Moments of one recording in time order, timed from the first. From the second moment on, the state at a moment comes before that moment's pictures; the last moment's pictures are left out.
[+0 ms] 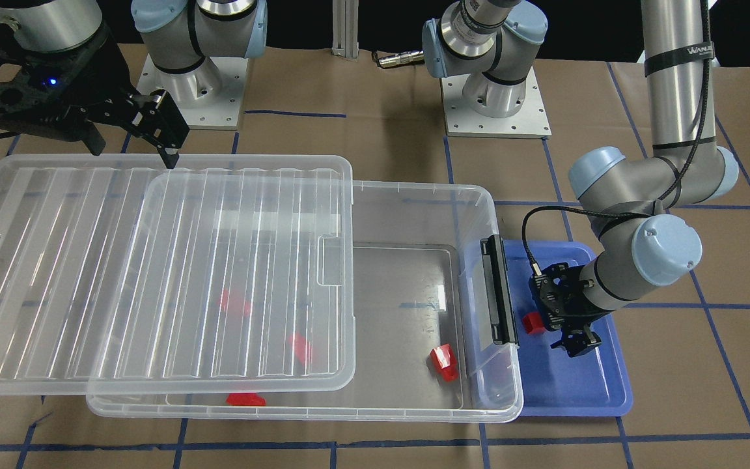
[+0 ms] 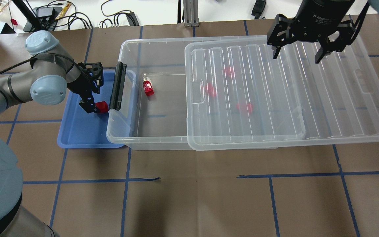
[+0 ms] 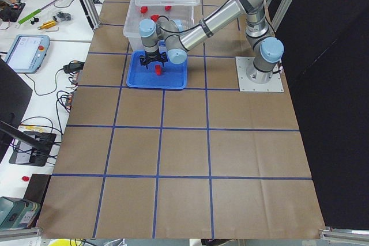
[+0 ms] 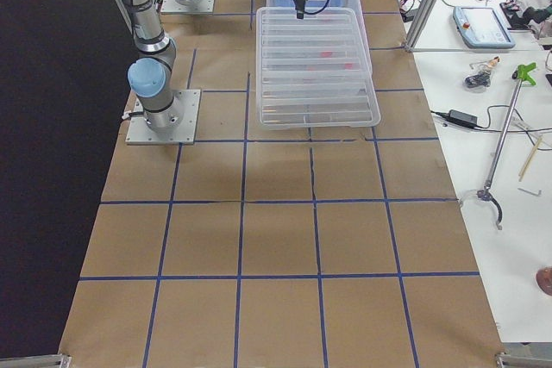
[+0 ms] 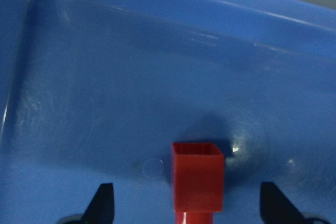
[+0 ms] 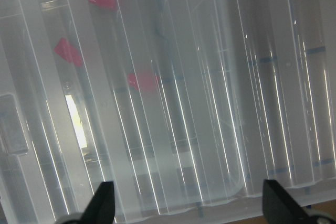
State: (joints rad) left arm -1.33 -2.03 -1.77 -1.00 1.50 1.62; right arm 1.58 -1.53 1.43 -1.48 -1.57 0.20
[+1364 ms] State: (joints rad) left arm -1.37 -1.83 -1.67 -1.22 1.50 1.55; right arm 1.57 -1.52 1.44 -1.49 -1.58 0.14
